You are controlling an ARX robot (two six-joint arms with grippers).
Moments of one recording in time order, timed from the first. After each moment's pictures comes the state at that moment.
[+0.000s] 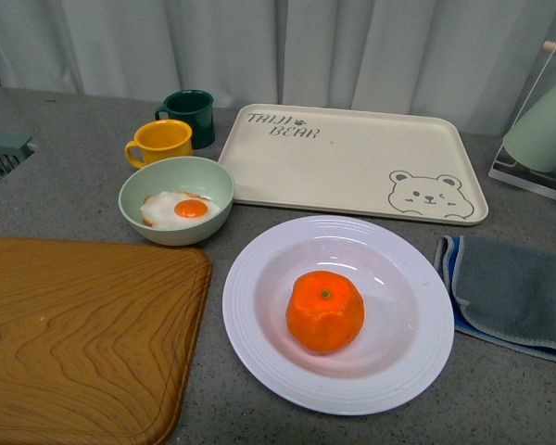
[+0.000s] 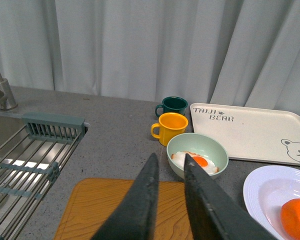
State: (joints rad) left arm 0.00 0.00 0.02 0.00 0.00 -0.01; right arm 0.00 0.00 0.01 0.00 0.00 0.00
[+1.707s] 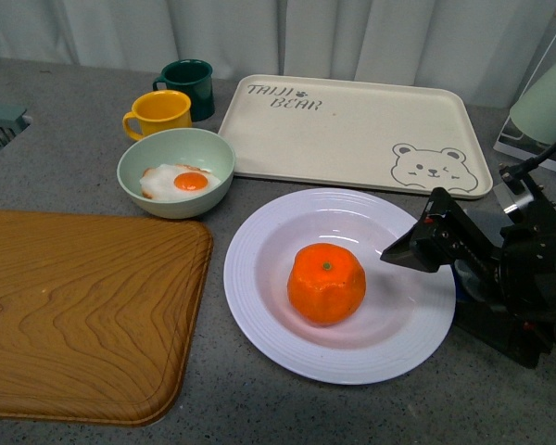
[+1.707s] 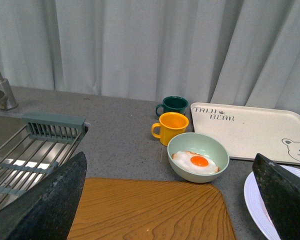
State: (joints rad) left arm 0.00 0.00 0.02 0.00 0.00 0.00; right arm 0.20 1.98 0.66 0.39 -0.43 0.76
